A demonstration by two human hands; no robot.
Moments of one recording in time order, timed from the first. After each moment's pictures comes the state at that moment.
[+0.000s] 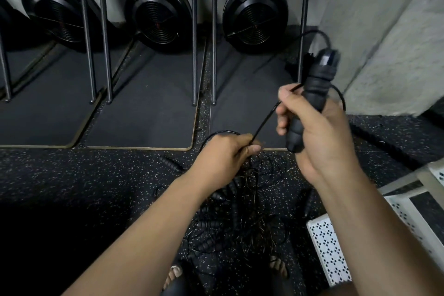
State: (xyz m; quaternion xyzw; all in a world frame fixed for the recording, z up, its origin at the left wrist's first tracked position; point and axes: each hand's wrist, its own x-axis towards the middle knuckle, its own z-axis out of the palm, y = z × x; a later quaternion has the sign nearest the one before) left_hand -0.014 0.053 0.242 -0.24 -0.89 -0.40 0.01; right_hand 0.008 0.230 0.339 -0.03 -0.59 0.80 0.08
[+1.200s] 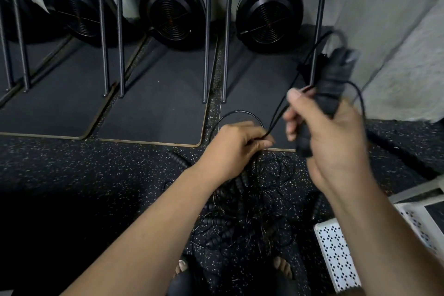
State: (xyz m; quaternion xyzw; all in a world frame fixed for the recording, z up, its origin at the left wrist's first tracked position) left_hand -0.017 0.045 0.259 -0.25 -0.86 -0.44 0.05; right_hand 0.018 0.214 0.341 -0.01 -0.63 0.77 0.12
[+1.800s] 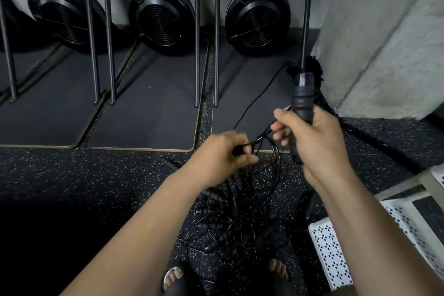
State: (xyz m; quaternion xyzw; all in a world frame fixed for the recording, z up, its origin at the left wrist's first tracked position) left_hand -0.011 0.037 0.262 -0.19 -0.90 -0.40 -0.05; right_hand 0.003 0.236 0.324 -0.08 -0.69 0.71 0.07
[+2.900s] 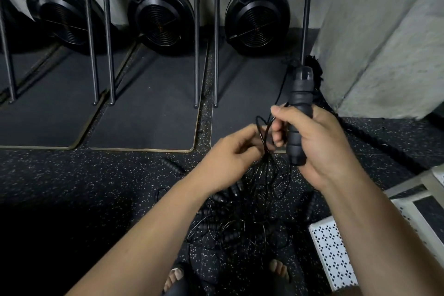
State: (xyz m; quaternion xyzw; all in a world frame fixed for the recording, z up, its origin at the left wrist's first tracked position) left_hand 0.003 0.058 0.279 -0.18 -0.79 -0.57 -0.11; right_hand 0.010 0.228 0.344 -0.05 -0.61 0.79 -0.02
